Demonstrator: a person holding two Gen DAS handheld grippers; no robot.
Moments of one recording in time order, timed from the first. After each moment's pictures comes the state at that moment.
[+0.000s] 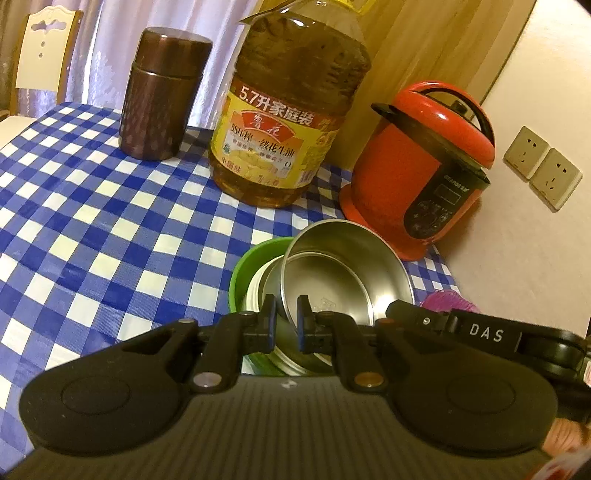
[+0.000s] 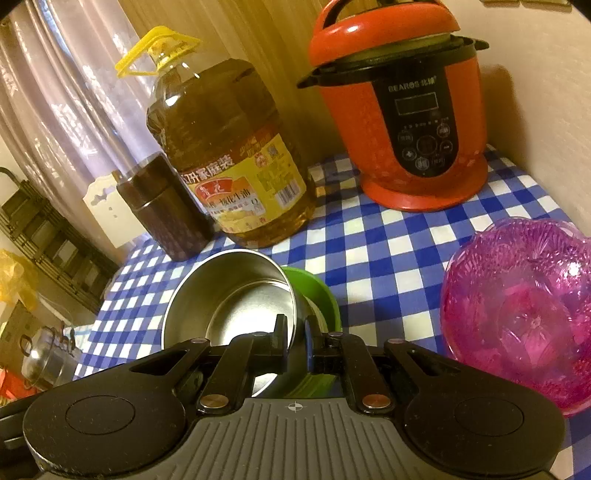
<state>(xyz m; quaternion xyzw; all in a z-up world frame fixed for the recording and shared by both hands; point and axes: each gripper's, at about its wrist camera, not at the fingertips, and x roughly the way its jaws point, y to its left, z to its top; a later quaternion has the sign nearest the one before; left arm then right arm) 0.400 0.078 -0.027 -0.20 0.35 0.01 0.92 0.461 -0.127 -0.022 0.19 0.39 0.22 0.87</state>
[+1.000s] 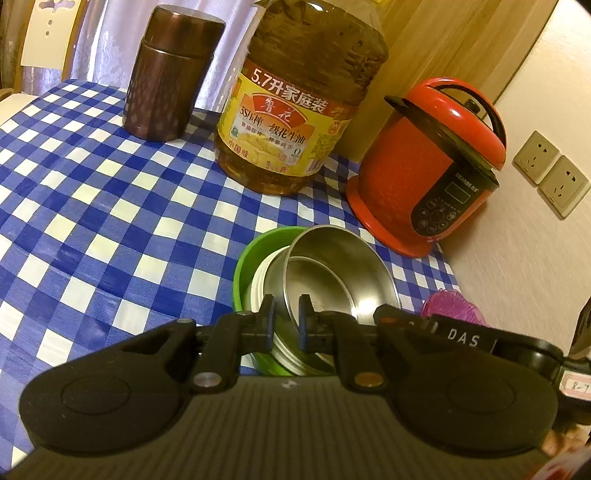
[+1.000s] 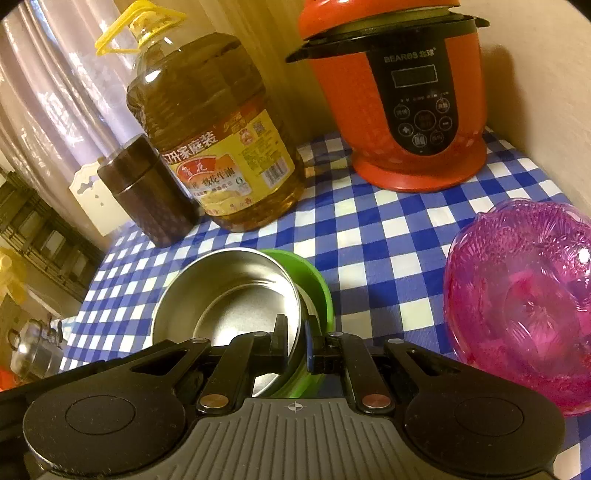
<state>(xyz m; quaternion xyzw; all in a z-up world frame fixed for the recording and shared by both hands) 0.409 0.083 -0.034 -0.22 0.37 0.02 0.90 0.473 -0.119 -0.038 0.18 0.42 0.21 0.87</state>
